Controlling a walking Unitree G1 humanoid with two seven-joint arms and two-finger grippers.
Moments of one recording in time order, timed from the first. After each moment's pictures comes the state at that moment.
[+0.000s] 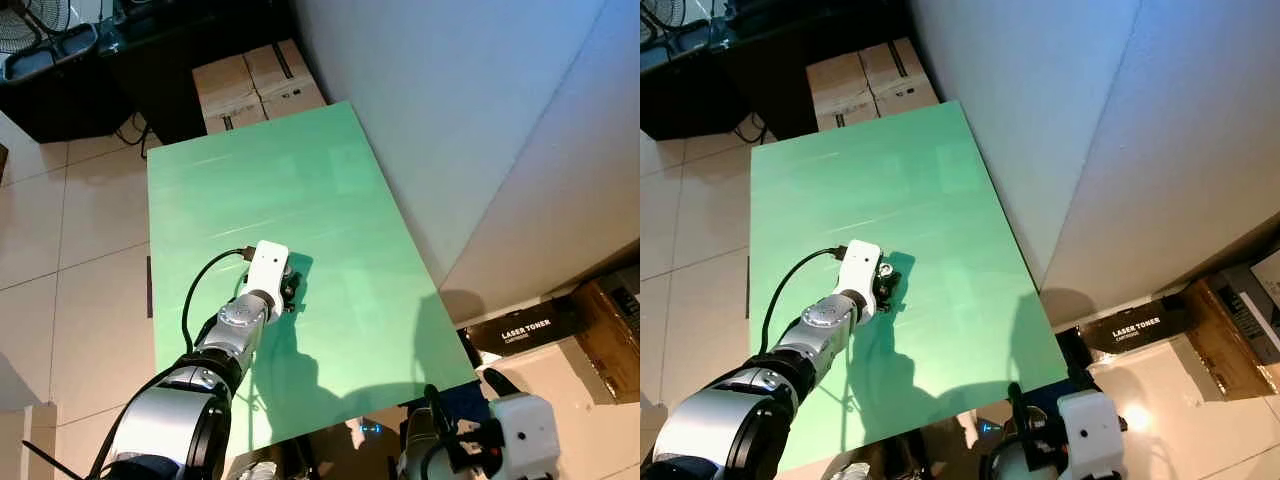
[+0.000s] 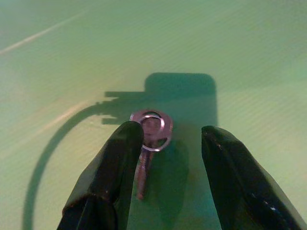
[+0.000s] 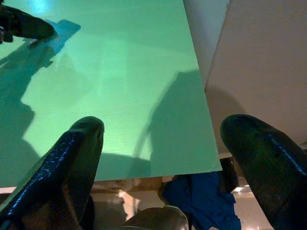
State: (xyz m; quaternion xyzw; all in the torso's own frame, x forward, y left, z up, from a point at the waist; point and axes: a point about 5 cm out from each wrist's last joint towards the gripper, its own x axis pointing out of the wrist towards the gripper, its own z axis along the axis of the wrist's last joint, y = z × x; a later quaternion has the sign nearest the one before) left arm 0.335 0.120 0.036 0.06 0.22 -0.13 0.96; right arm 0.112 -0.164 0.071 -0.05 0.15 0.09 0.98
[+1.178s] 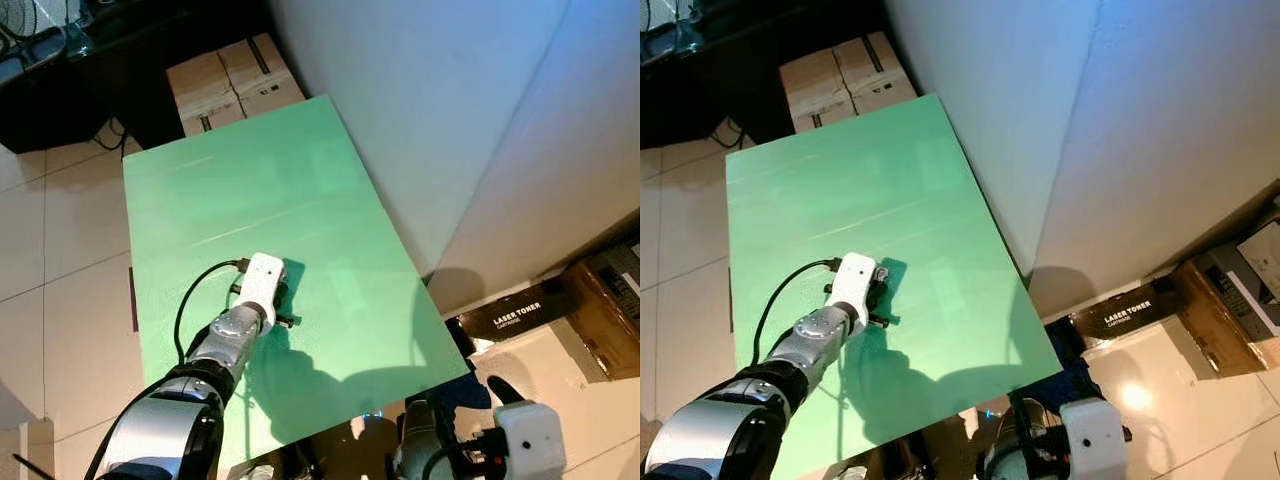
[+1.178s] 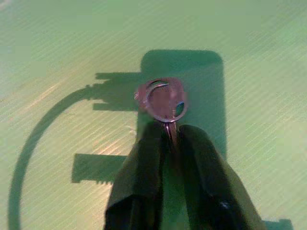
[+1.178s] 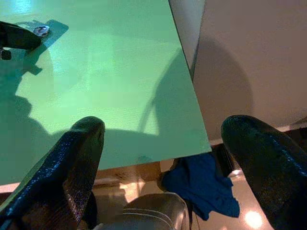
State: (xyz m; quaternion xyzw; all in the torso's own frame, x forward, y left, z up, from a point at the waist) left arm 0.323 0.133 0.022 0.07 0.24 -0.13 0.96; right arm 0.106 -0.162 0.072 -0.05 0.15 0.09 0.98
